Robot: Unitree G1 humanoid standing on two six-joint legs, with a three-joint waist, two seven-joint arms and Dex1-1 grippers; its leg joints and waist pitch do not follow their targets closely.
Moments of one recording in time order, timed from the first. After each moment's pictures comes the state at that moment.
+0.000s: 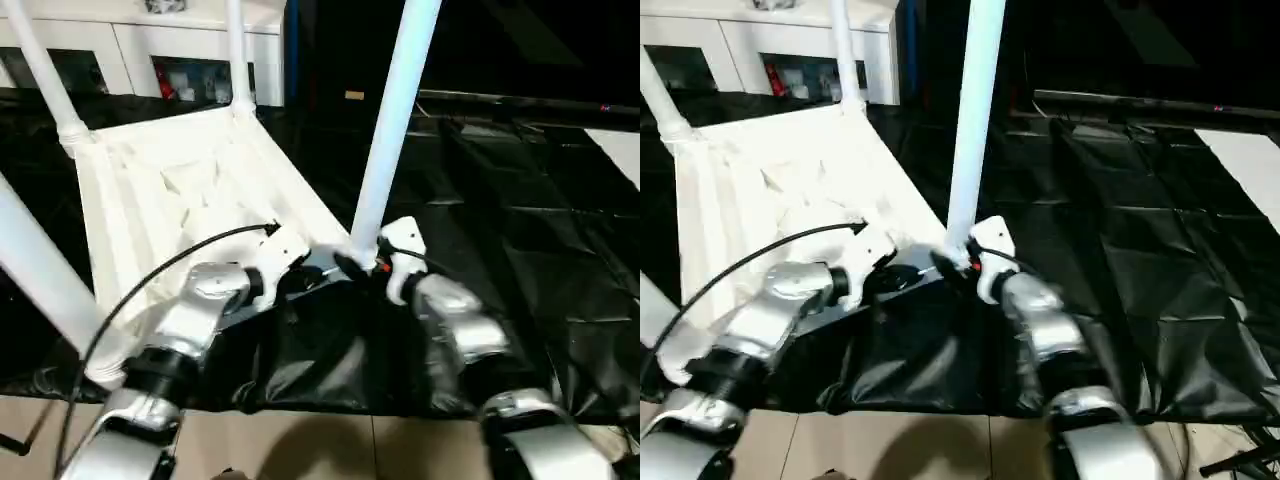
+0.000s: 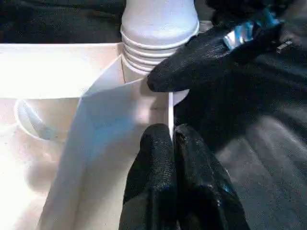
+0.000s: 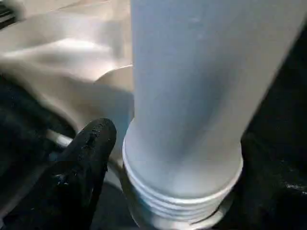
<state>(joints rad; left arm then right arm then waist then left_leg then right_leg) -0.52 0.28 -0.21 0.46 0.05 0.21 -0.99 -0.59 -0.14 0.09 0.82 0.06 -0.06 0.78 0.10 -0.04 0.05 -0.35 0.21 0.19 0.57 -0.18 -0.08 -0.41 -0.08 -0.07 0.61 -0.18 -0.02</state>
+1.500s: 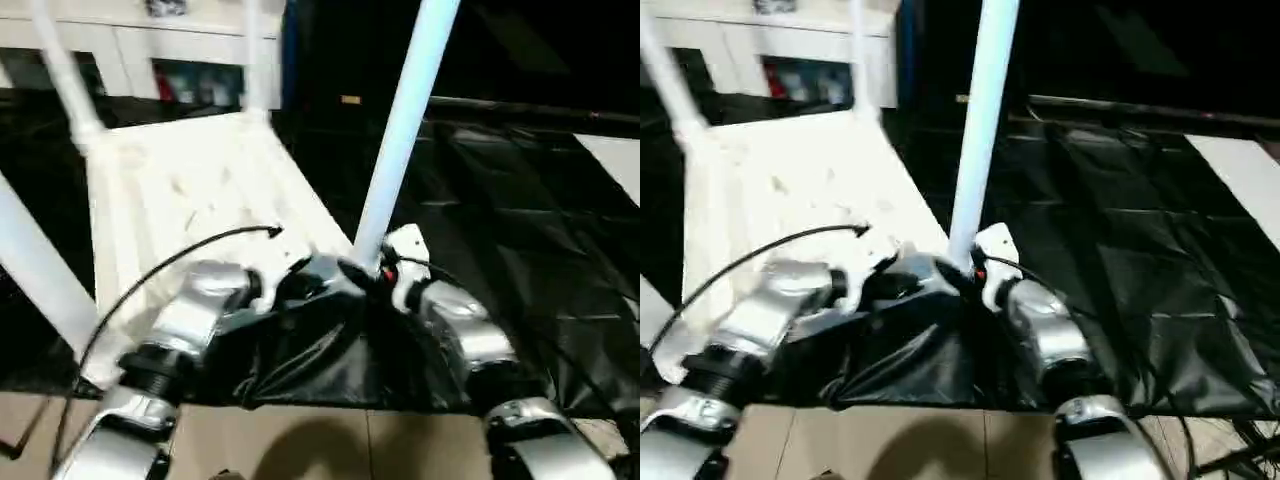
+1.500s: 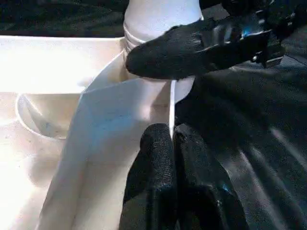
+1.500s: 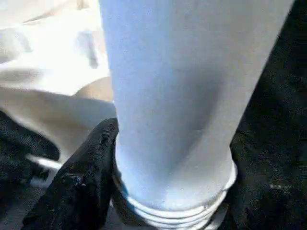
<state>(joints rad) -0.55 0.25 -0.23 0.45 0.07 0.33 -0.90 -0.55 -0.05 0.04 0.80 0.04 -0.04 0.53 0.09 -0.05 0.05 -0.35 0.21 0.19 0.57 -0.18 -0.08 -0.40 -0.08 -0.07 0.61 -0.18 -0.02</state>
